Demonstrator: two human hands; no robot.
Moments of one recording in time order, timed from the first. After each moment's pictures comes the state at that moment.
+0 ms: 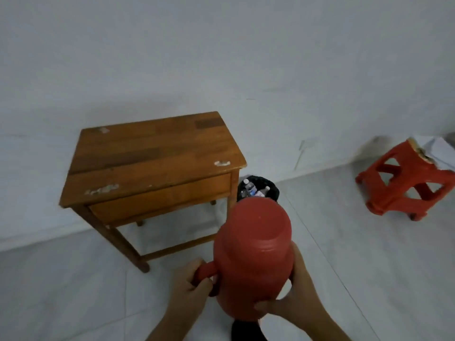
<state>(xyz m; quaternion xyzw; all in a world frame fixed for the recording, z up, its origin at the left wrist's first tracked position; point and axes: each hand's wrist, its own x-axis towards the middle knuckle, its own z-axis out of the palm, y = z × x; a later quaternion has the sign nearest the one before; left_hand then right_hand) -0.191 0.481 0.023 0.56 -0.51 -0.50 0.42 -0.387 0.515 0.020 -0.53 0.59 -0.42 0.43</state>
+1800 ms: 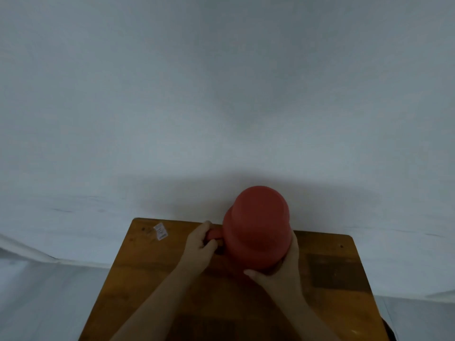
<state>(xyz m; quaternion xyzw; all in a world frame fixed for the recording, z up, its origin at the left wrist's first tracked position) -0.026 -0.138 -0.003 0.61 -0.53 -0.39 0.44 -0.208 -0.131 -0.027 -0.59 0.55 -0.41 0.42</state>
